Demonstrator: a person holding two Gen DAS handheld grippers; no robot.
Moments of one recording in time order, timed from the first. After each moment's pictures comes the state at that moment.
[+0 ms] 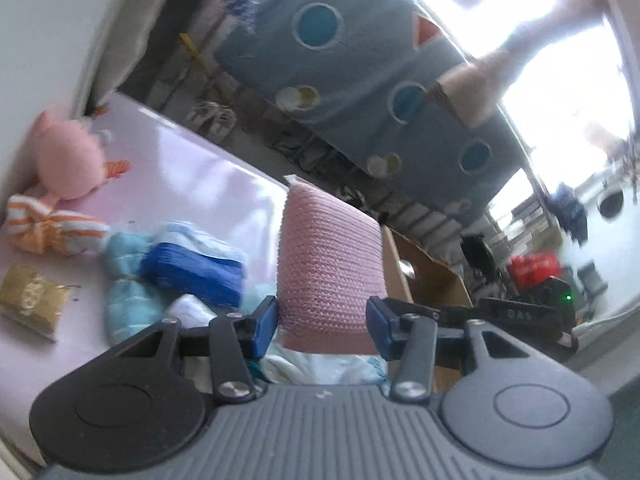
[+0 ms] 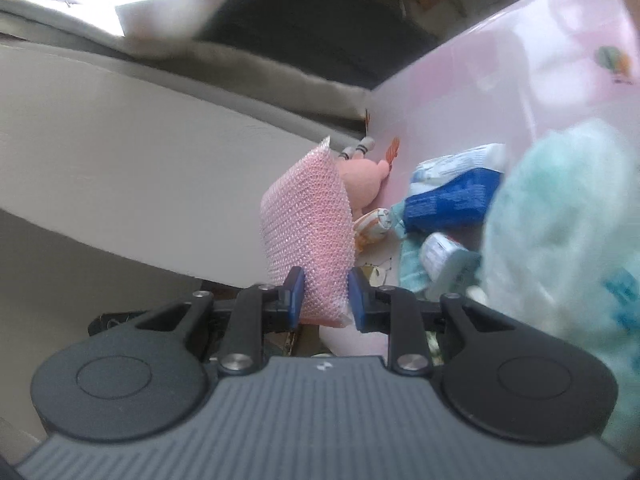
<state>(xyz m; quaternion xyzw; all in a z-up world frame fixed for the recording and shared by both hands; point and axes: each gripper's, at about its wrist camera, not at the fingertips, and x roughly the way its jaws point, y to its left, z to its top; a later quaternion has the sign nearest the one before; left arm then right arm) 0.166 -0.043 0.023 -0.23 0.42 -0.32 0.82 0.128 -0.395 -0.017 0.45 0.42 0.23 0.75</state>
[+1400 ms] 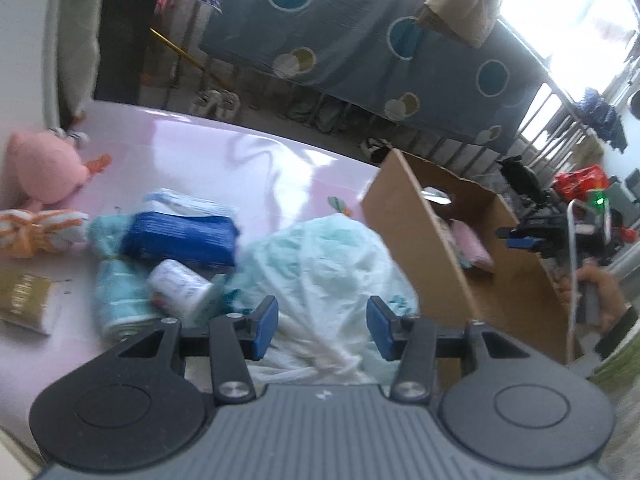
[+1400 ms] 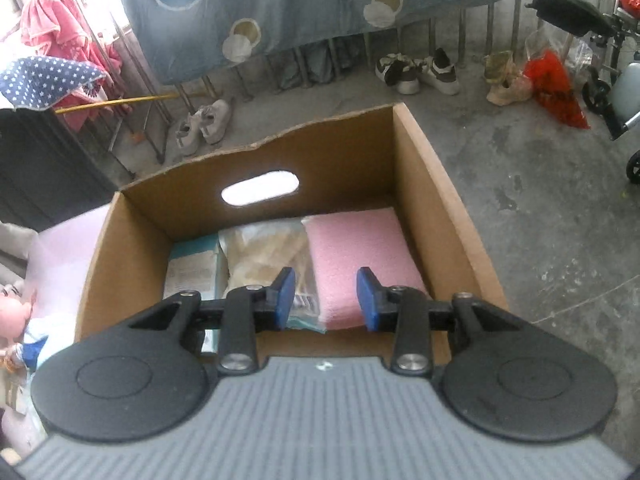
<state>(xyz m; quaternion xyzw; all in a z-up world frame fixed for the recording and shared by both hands) 0.129 -0.115 0.007 -0.08 0.44 -0.29 0.85 0.098 -0.654 -0.032 0.21 0.41 -0.20 0.86</state>
